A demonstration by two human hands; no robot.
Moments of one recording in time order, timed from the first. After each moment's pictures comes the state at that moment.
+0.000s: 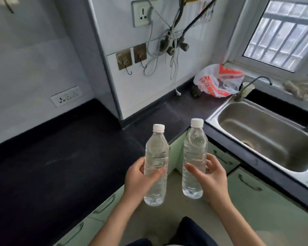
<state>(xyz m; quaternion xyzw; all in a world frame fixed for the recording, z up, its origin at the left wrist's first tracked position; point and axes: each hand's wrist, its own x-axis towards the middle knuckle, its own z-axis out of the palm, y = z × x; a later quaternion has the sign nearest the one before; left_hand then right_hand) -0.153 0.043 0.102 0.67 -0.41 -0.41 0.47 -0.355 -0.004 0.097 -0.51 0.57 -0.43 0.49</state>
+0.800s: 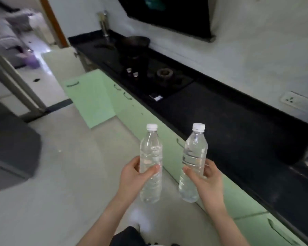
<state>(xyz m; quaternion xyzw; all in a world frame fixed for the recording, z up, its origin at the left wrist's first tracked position) -0.298 0.291 0.100 0.76 0.24 0.05 0.60 -0.262 0.084 0.096 -0.74 0.07 0.05 0.67</state>
